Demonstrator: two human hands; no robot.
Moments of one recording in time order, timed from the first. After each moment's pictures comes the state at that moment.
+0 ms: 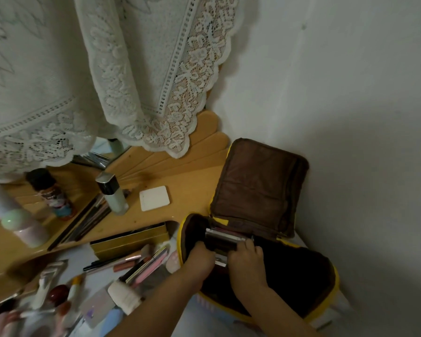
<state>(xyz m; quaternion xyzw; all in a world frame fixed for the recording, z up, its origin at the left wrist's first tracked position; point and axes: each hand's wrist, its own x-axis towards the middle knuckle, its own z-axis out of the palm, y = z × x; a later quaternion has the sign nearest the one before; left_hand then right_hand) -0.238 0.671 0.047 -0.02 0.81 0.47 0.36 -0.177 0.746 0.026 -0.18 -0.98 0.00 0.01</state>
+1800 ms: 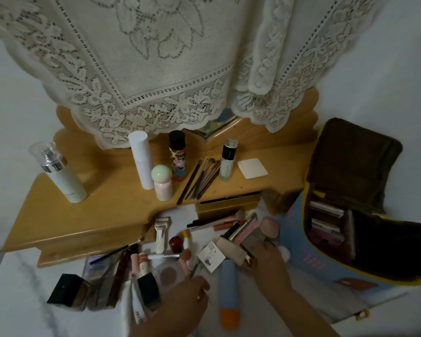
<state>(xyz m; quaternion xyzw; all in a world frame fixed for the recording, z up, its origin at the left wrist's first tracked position) -0.244 0.344 0.012 0.25 0.90 0.24 0.27 -0.210 0.542 -0.026 -0.25 -0.95 0.18 -0.03</state>
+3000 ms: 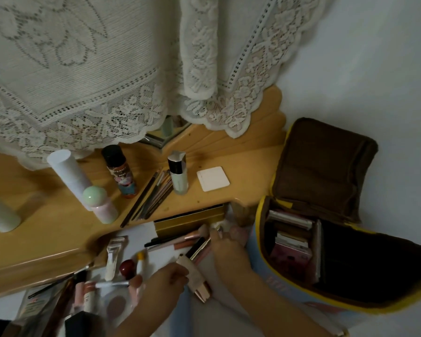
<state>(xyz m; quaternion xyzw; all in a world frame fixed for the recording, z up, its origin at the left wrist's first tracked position) -0.274 0.442 -0.001 0.05 0.86 0.43 0.29 -0.259 0.597 -0.006 -0.12 -0.99 0.04 0.01</state>
